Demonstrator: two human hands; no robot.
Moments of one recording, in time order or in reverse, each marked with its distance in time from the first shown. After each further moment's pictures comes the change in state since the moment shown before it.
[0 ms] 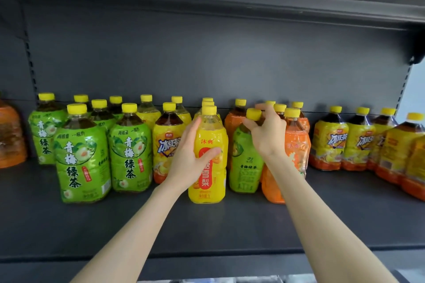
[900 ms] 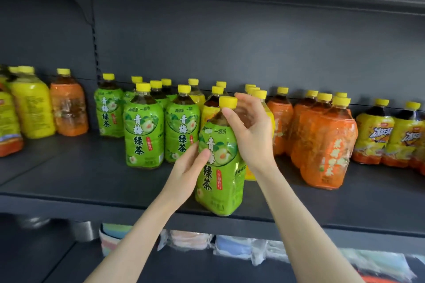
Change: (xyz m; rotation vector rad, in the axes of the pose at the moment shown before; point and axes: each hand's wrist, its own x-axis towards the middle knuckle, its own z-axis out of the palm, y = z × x) left_hand -0.101 -0.006 -0.096 -0.481 -0.059 -0.160; right_hand -0.113 -0.094 0.069 0.515 -0.150 -0.209
